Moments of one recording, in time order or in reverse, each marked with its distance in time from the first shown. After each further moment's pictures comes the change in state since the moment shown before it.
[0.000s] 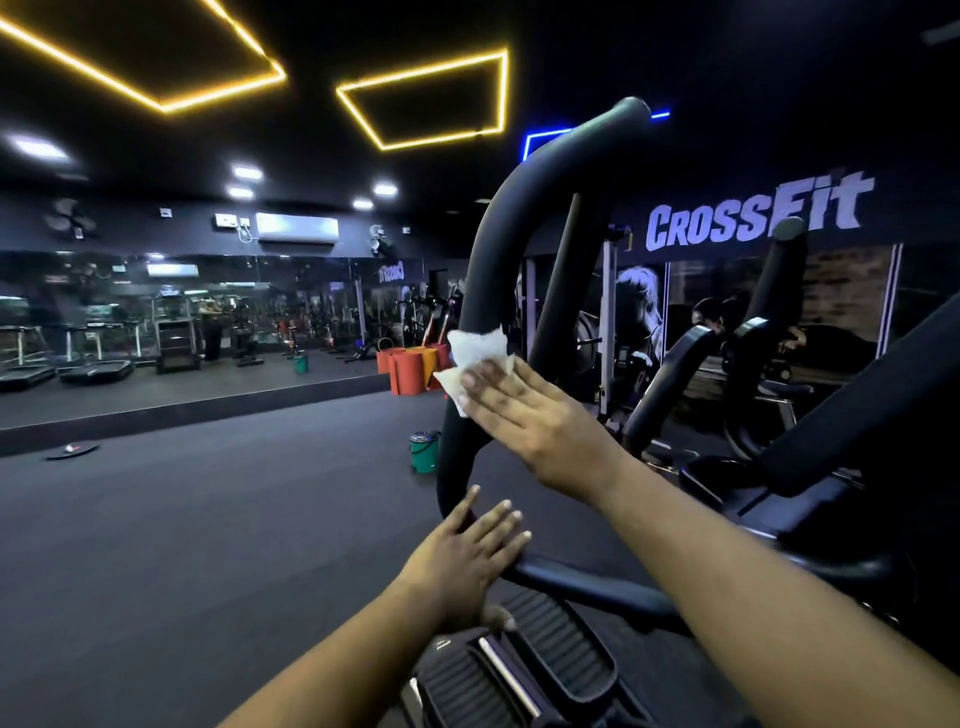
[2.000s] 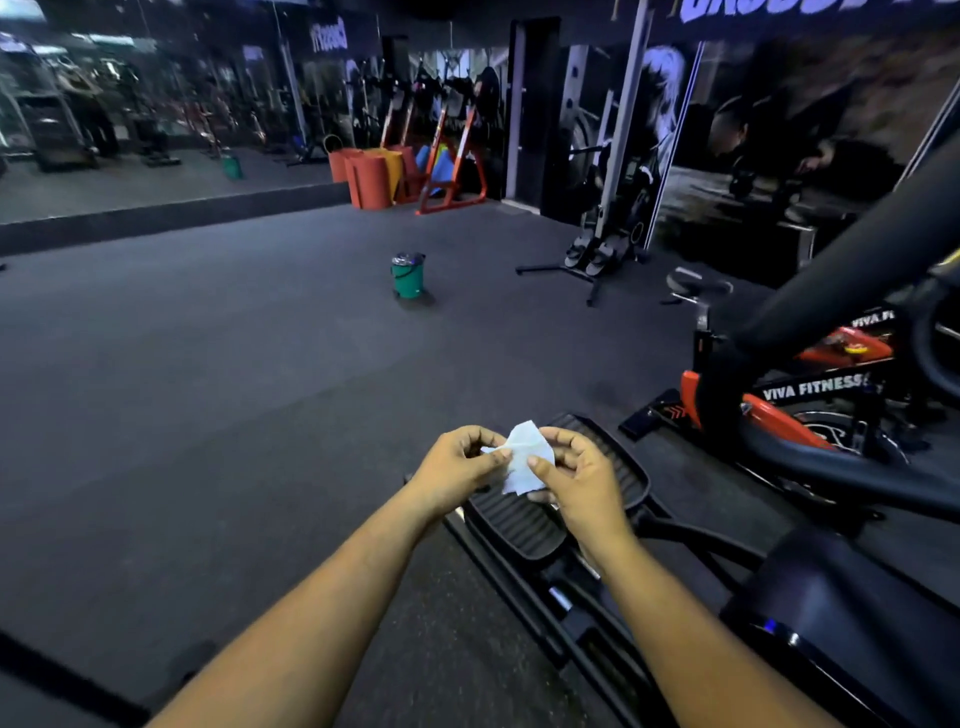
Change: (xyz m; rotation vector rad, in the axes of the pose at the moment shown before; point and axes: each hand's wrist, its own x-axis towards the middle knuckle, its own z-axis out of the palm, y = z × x) left_hand -0.089 -0.114 0.243 -2.067 -0.006 -0.599; right_hand 0.004 -0.295 0.220 1.379 -0.008 1.946
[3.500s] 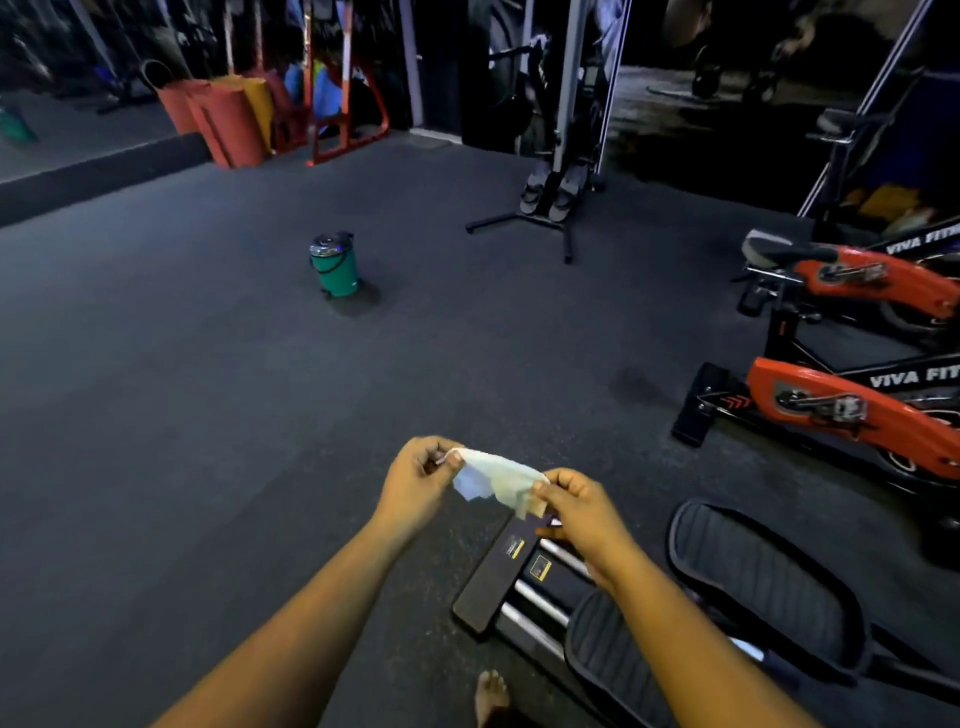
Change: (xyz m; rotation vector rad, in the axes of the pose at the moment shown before) left_hand 0.681 -0.131 -0.396 0.226 -0.066 0.068; right_hand 0.644 0.163 0.293 -0.114 0.174 0.382
